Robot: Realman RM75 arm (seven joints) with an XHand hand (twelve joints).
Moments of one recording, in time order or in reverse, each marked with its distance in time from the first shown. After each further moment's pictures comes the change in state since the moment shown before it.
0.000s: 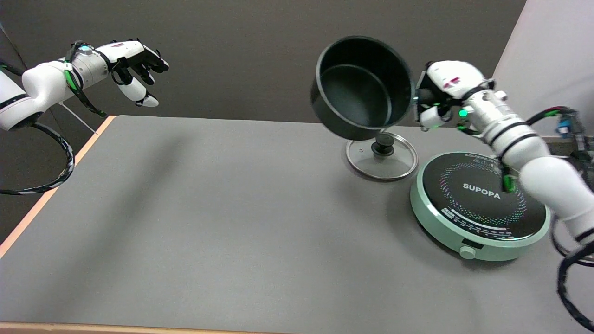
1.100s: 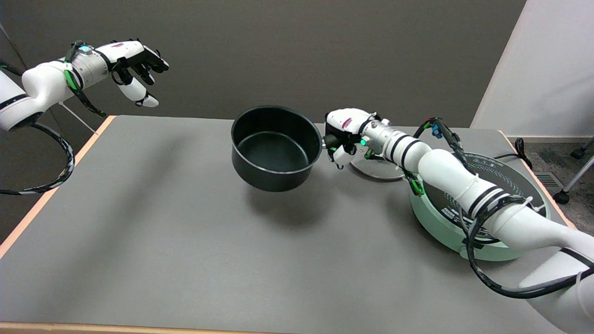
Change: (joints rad) arm 0.470 -0.236 -0.516 -0.425 -0.037 -0.194 -0.006
